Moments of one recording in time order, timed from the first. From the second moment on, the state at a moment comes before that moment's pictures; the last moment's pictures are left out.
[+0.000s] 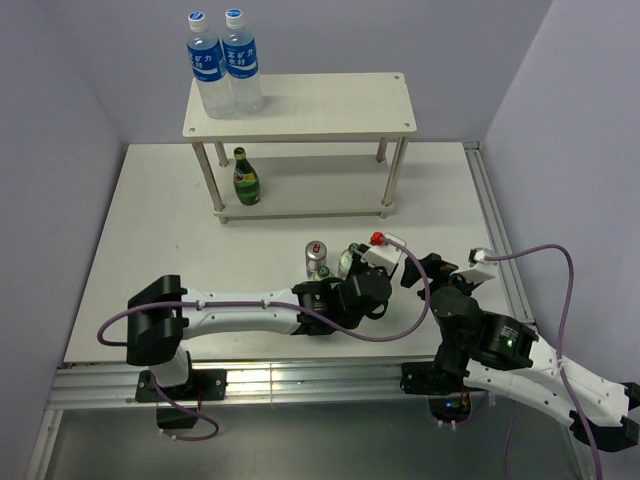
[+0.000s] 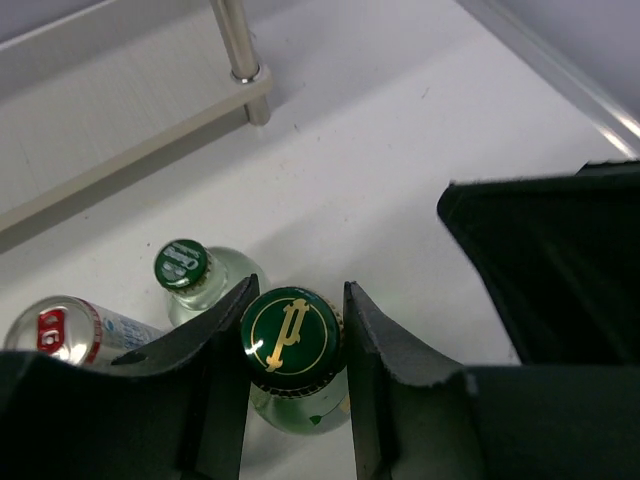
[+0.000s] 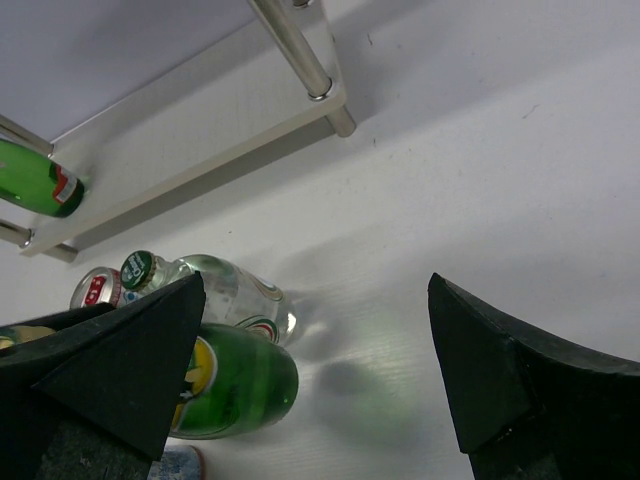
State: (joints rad) left arm -1.39 1.71 1.28 0.02 -0.81 -0.29; right arm 1.04 0.34 0.57 -0.72 1.04 0.88
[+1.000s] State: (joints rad) left arm -0.83 1.42 1.31 0.06 -0.75 -0.07; right arm 1.04 0.34 0.57 -0.72 1.04 0.88
